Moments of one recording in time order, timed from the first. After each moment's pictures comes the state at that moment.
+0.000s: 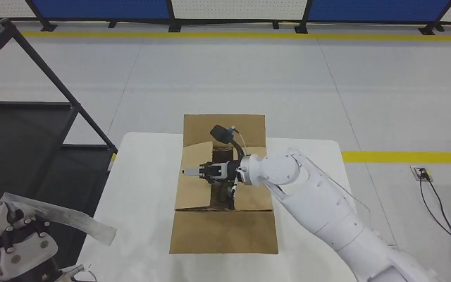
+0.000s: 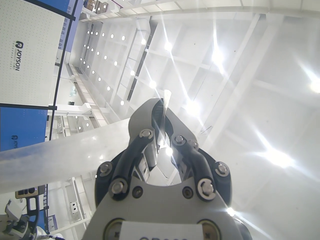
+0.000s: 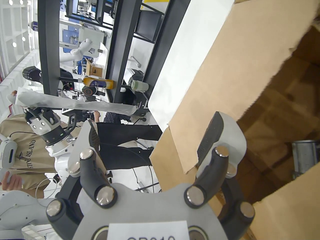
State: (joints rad) left arm 1.76 -1.51 -1.80 -2.32 -0.74 -0.51 0.08; right arm -0.32 -1.39 0.67 -1.12 0.10 0.01 0.86
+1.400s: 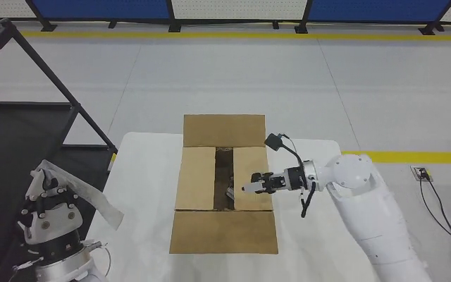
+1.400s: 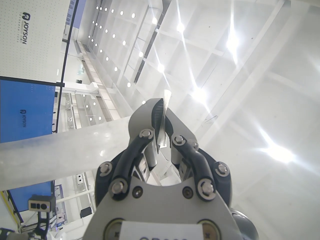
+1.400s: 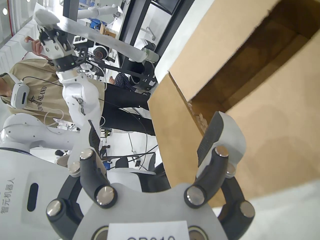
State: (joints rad) left arm 1.56 -1.50 -1.74 -2.27 -0.65 -0.32 0.04; right arm -0.64 -1.21 1.24 -1.35 0.05 -0.25 1.39
